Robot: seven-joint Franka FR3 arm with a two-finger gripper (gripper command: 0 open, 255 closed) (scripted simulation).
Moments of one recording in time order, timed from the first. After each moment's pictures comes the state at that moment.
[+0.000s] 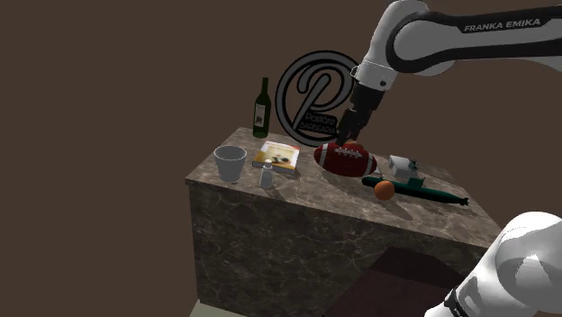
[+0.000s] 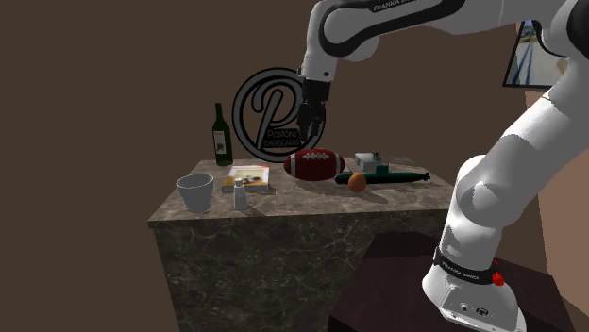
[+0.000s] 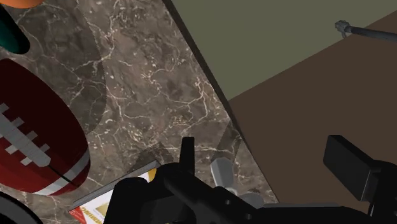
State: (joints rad) arm 0.00 -0.46 0.09 -2.25 0.12 1.89 -0.13
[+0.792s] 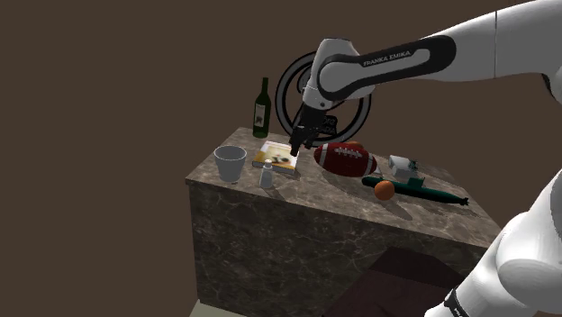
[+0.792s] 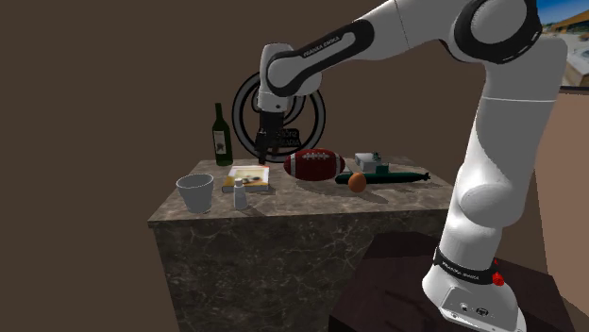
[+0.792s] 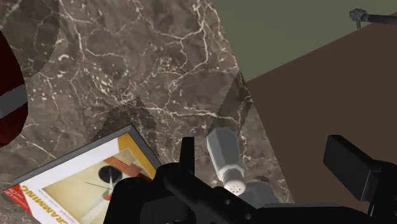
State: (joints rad) arm 0.01 0.00 0.14 -2.00 0.07 2.09 -0.12
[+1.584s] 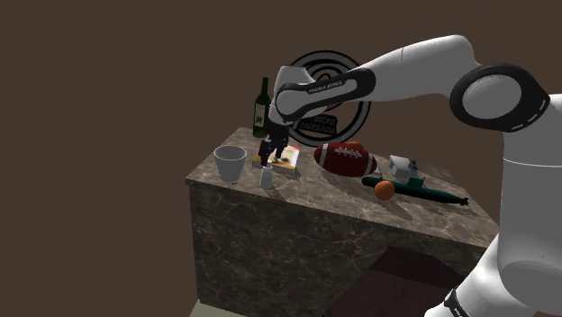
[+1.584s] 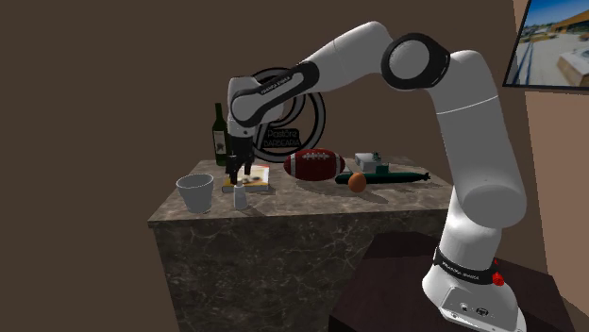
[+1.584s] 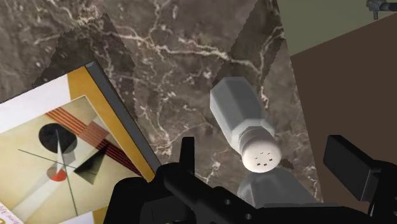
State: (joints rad) arm 0.05 0.42 0.14 -1.65 -0.01 2.14 -0.11
